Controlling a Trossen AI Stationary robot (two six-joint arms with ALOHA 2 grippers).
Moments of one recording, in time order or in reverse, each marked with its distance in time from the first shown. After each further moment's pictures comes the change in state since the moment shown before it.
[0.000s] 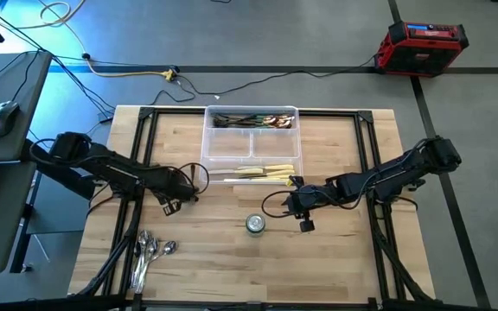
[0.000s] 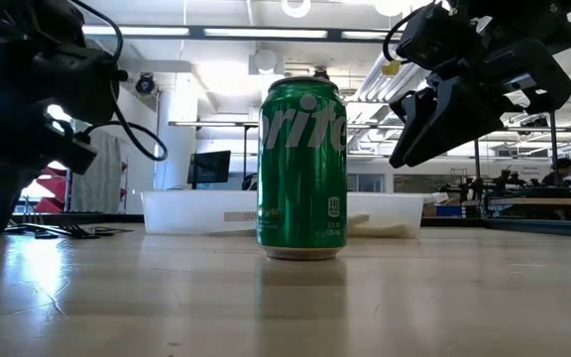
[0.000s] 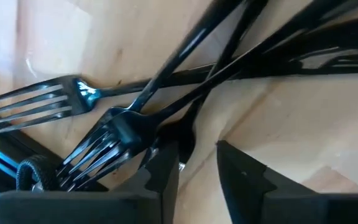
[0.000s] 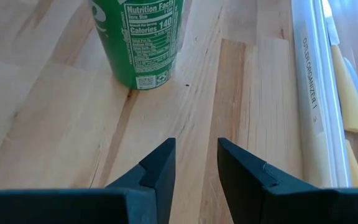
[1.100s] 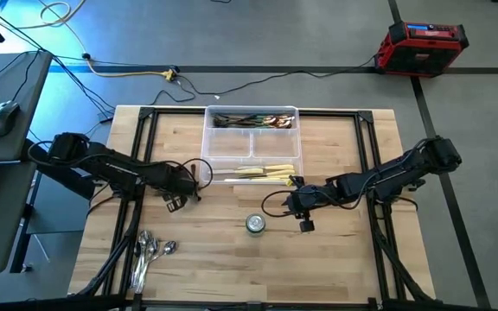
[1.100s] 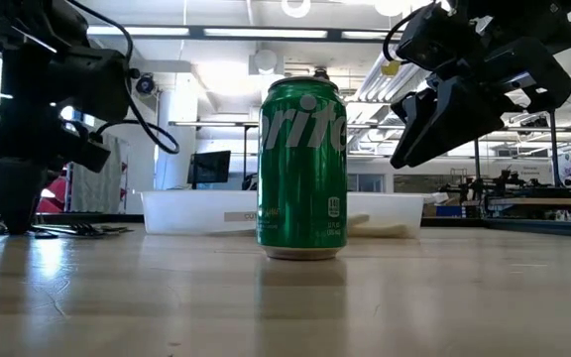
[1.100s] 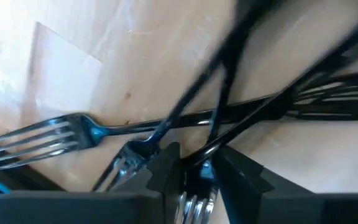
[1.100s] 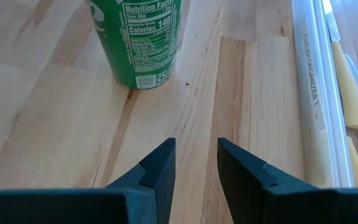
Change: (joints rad) left arm 0.051 -0.001 -0.007 0.102 0.017 0.068; right arm 0.000 0.000 0.000 -0.005 -0.001 0.018
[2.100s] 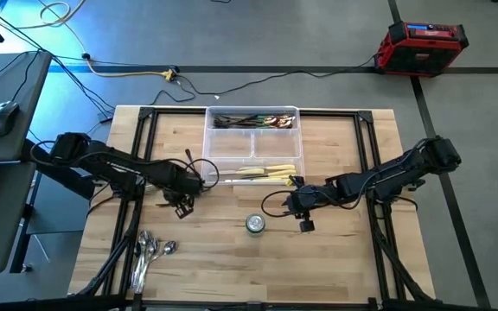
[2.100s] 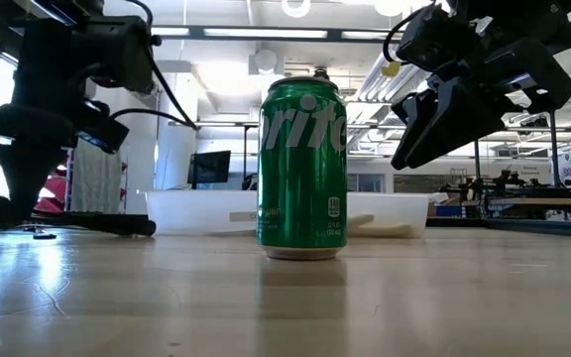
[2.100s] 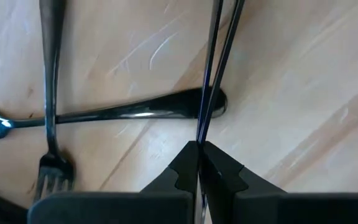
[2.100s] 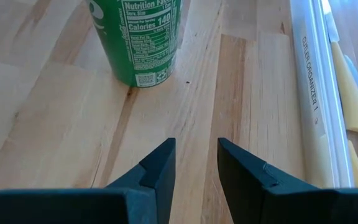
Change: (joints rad) left arm -0.004 0.005 0.147 -0.021 0.177 -0.101; right arm 0.002 0.000 0.000 -0.005 0.000 0.003
